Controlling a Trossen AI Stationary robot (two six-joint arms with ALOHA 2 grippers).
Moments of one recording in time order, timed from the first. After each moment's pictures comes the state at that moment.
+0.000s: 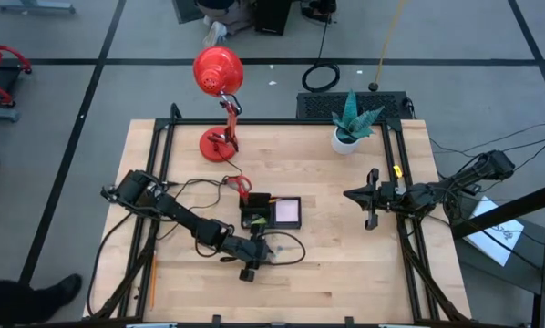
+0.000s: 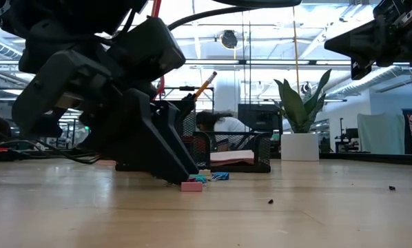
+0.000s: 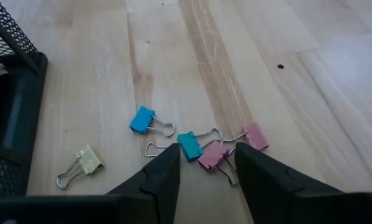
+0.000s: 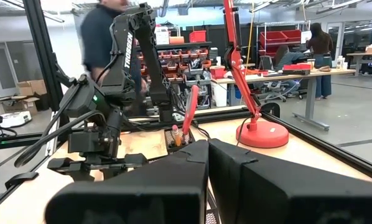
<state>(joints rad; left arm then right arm) -0.41 1.96 0.86 0.32 -0.11 -0.15 0.39 0.39 0.01 0.48 0.55 0.04</state>
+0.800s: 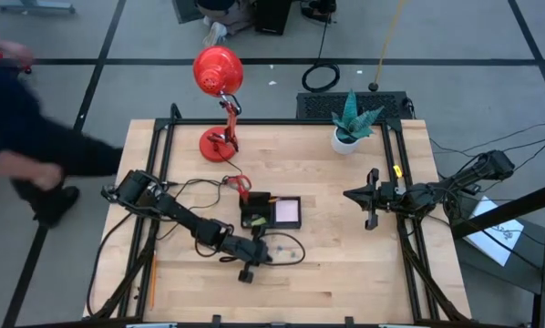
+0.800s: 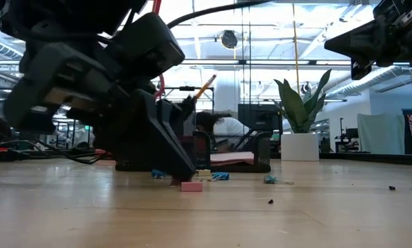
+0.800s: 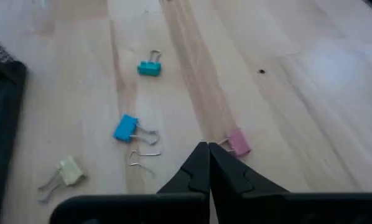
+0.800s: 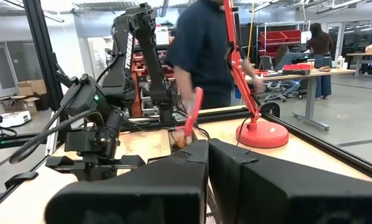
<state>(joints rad) -0.42 1.95 0.86 0.37 -0.08 -0.12 0.39 0.39 0.01 0.48 0.55 0.04</state>
